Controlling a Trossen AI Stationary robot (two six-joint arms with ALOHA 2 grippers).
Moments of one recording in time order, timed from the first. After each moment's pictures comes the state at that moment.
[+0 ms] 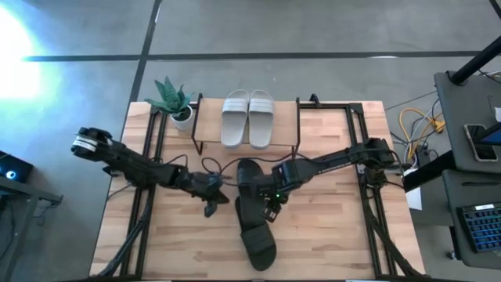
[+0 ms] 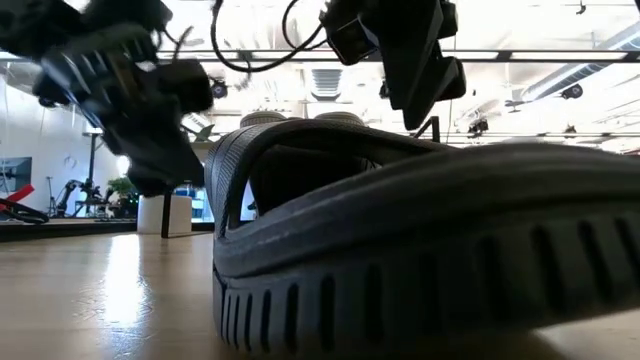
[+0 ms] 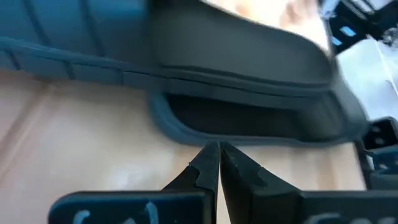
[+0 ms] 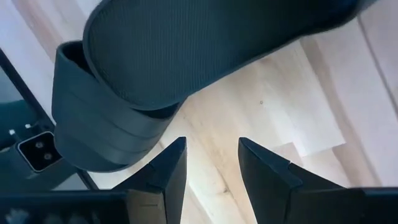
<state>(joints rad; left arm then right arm) -0.23 1.36 0.45 0.32 0.03 -0.62 0.22 1.93 1.65 -1.05 -0.21 0.76</state>
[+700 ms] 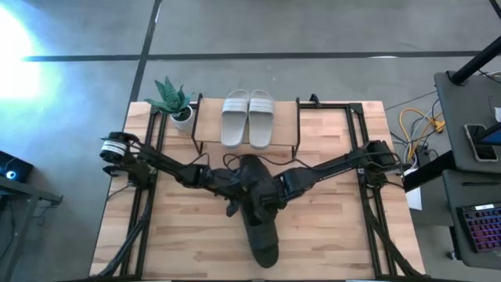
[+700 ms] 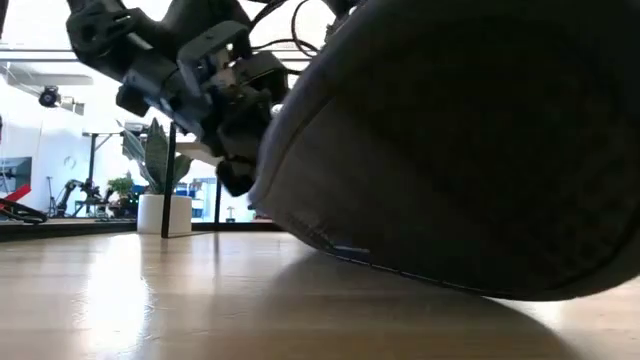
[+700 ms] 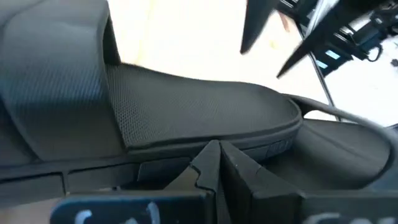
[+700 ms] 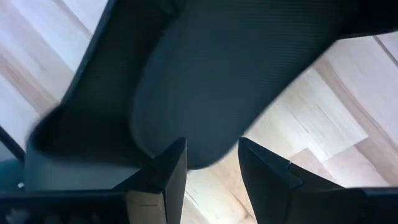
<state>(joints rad) -0.14 1.67 0.69 0.49 0.11 -0.48 0.27 1.93 1.57 -0.93 -0.07 1.01</state>
